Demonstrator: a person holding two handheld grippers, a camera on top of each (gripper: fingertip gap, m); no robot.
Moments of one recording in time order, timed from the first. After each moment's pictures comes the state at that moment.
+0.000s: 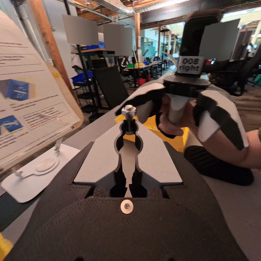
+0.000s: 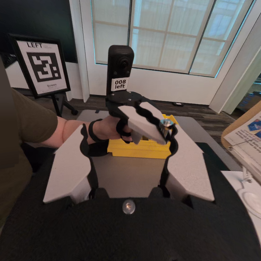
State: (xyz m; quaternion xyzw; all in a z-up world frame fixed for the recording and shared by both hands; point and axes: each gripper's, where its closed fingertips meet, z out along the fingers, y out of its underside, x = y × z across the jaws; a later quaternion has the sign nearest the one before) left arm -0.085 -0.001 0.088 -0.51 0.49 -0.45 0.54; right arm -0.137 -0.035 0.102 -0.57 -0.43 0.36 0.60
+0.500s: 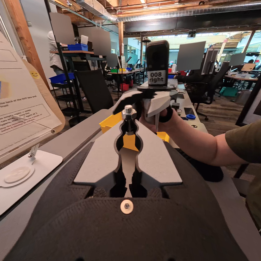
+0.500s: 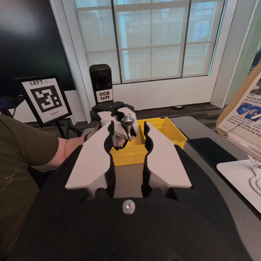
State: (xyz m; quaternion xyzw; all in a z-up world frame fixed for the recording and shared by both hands) left arm -0.086 -0.016 0.095 -0.49 0.49 -0.51 0.50; right arm -0.105 -0.009 0.113 -0.59 -0.34 0.42 0.60
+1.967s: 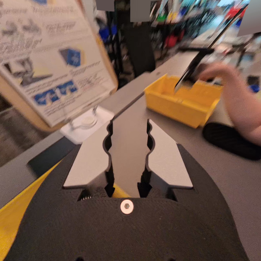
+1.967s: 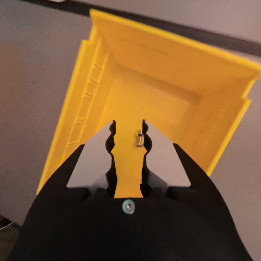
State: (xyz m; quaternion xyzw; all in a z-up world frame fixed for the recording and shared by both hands) left arm -0.179 0.055 0.100 -0.63 0.49 -0.34 0.50; right arm 0.234 -0.005 -0.068 -0.96 0.03 0.09 0.25
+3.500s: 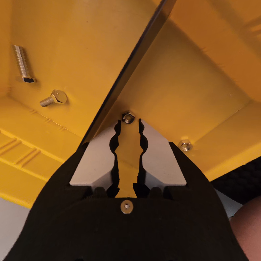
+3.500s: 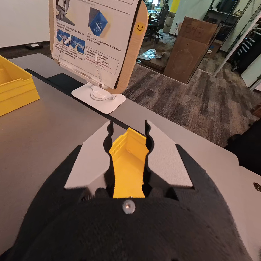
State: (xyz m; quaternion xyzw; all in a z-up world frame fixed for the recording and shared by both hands) left arm -0.359 0.114 -0.157 -0.78 0.62 0.03 0.06; right arm 0.191 0.019 0.070 -0.80 -0.13 -0.01 0.59
